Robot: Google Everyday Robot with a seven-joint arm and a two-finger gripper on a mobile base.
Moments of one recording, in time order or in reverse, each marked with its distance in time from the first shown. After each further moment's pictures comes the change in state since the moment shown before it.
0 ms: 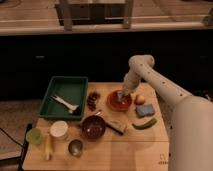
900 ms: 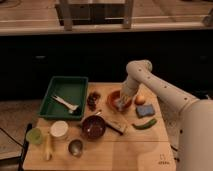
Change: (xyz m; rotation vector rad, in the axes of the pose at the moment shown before) arm 0.012 0.072 -0.006 -0.070 -0.015 -0.060
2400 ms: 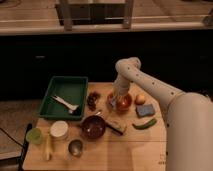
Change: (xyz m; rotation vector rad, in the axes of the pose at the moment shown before) arm -0.047 -0.024 0.017 -0.044 -0.004 -0.169
